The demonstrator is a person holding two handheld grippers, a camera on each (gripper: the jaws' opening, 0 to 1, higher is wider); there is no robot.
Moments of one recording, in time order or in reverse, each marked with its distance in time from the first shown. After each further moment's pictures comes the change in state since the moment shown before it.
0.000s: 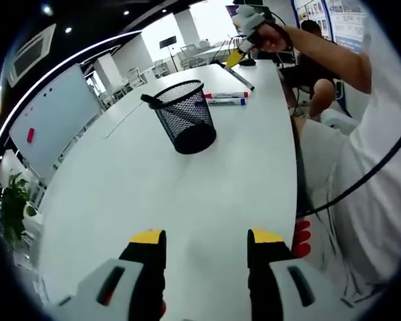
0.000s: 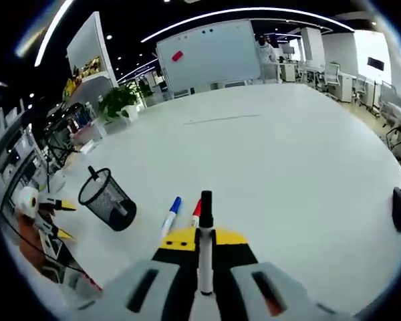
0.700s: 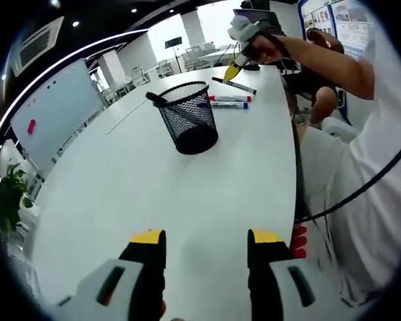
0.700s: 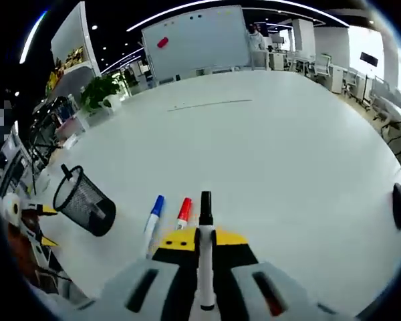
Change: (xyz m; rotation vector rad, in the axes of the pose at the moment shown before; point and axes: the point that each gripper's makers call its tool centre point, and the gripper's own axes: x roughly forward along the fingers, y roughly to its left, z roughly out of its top) left arm 0.000 -0.001 0.001 -0.053 -0.022 -0.011; right arm 0.033 0.001 -0.013 0.017 0.087 -0.095
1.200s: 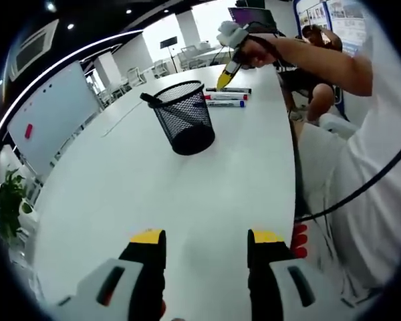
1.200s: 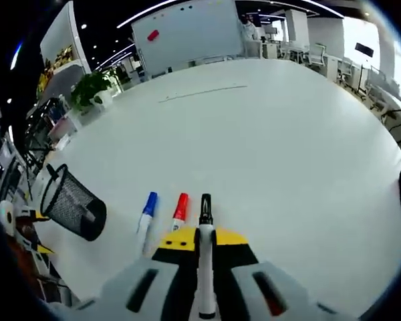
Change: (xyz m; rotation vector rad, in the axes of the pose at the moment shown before) left arm 0.003 -0.001 0.002 0.032 0.008 -0.013; right arm 0.020 -0.001 -0.010 0.042 0.043 -0.032
